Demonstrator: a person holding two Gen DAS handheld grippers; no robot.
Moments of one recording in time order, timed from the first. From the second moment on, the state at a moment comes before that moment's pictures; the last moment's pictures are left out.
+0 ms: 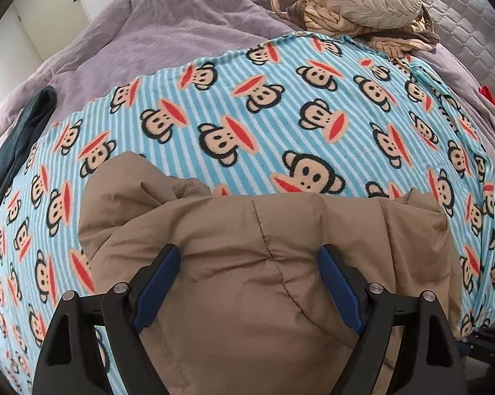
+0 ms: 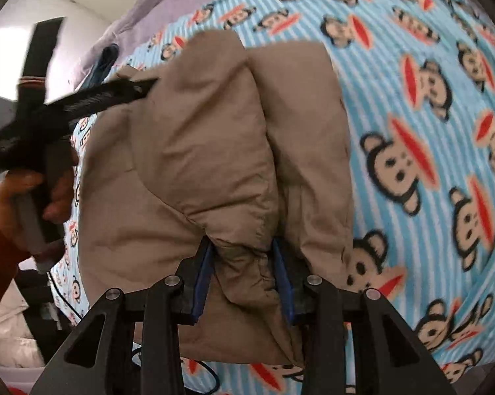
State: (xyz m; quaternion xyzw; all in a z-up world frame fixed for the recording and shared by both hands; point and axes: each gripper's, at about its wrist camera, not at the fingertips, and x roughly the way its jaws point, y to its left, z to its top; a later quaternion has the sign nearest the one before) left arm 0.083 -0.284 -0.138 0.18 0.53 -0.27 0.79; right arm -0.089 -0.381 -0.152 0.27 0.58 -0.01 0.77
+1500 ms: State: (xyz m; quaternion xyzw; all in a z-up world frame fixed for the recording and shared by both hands) left arm 0.041 -0.117 -0.150 -0.04 0.66 -0.21 0.72; right arm -0.053 -0.391 -0.192 0.33 0.61 0.00 0.72
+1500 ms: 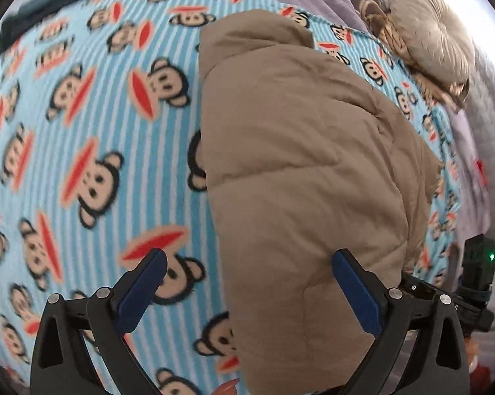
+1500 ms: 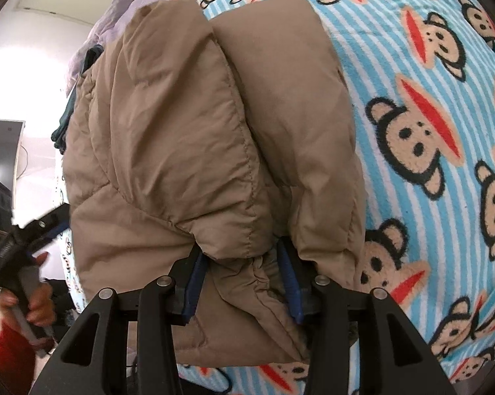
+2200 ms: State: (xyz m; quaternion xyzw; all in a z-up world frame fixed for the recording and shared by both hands) left arm 0.047 -0.113 -0.165 -0.10 0.67 -0.28 0.68; right arm -0.035 -0.453 -0.172 0.34 0.57 -0.01 0.75
